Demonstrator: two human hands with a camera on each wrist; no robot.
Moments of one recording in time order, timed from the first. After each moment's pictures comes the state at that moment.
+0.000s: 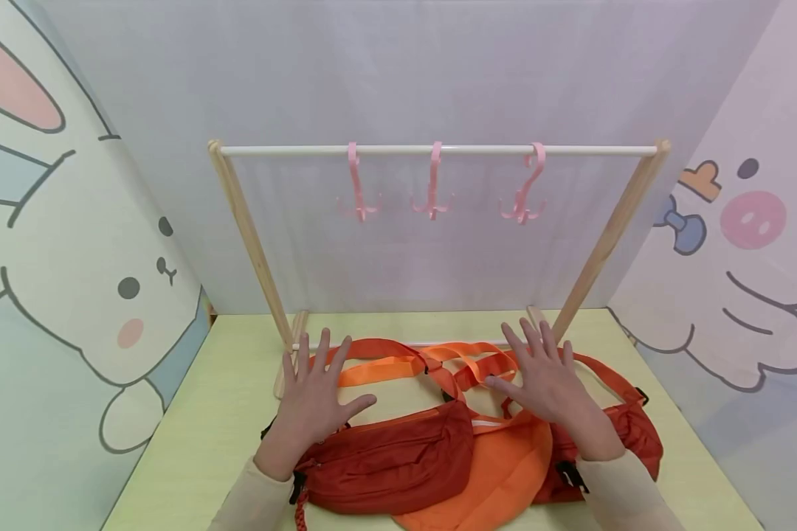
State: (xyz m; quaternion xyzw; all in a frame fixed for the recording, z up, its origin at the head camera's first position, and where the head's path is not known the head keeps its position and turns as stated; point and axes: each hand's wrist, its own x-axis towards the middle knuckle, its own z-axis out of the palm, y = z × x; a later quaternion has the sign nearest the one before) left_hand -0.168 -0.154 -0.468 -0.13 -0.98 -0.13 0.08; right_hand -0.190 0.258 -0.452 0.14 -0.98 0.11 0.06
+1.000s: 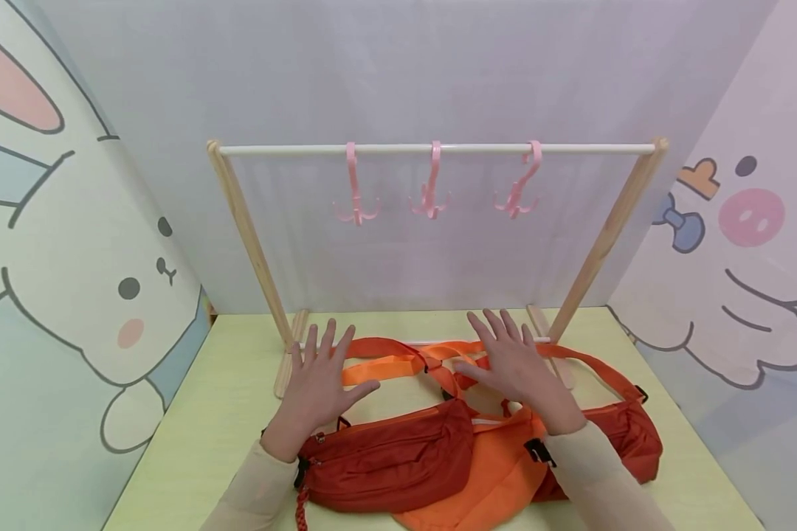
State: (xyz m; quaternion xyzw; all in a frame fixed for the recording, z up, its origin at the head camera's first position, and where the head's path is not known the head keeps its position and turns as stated) left_hand -0.183 -0.150 -0.459 -0.14 -0.98 -0.14 0.09; right_hand -0.212 0.211 -0.439 0.19 -0.97 0.12 0.04
